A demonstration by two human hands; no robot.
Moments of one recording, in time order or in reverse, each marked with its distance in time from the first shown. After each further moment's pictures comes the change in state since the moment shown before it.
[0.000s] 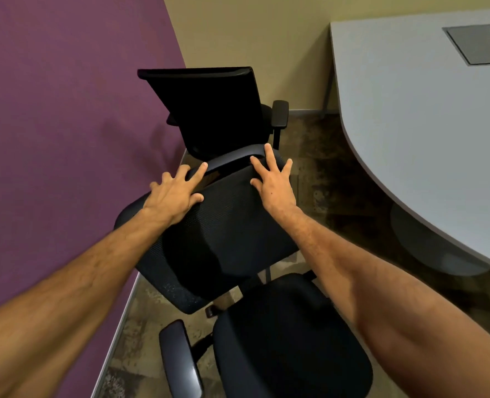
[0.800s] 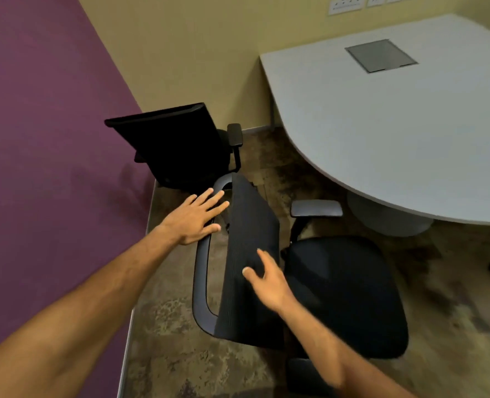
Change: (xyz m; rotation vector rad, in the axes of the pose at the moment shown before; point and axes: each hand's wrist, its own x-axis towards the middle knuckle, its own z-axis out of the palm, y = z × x) left_hand -0.045 0.039 -0.024 0.146 -0.098 0.523; right_hand -0.243 -0.068 0.000 0.708 -0.244 0.604
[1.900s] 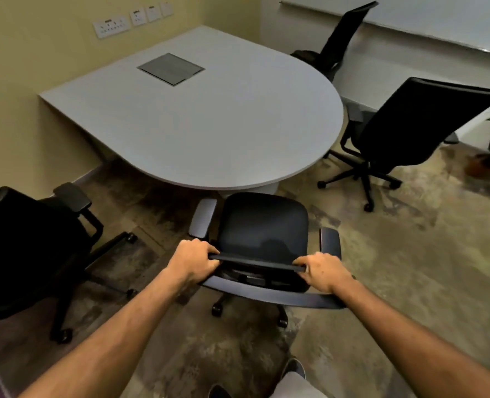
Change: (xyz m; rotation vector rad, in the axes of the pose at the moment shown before) left_hand 0.153 0.122 -0.057 -0.158 0.077 0.559; right_hand -0.110 0.050 -0.152 -0.738 0.432 0.483
